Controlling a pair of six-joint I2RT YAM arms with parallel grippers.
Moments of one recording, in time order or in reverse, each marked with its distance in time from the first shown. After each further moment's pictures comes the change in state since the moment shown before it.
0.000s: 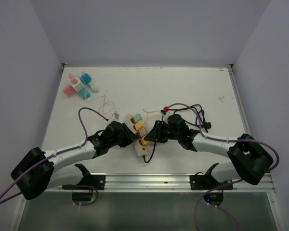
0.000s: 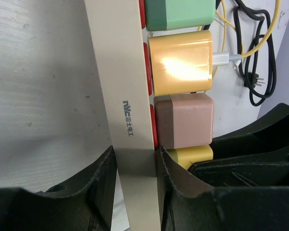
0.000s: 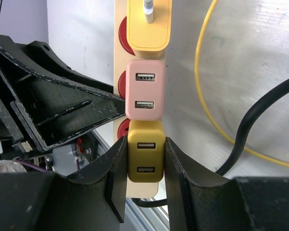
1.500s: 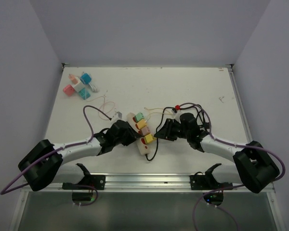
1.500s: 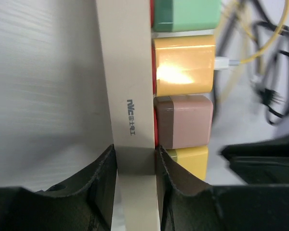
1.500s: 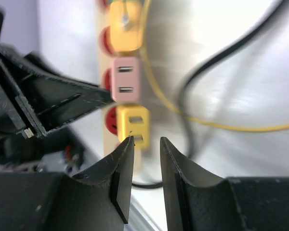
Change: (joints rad) left arm -0.030 0.135 0.055 0.071 -0.022 -0.043; right arm -0.173 -0.088 -0.092 0.009 -0.108 -0.060
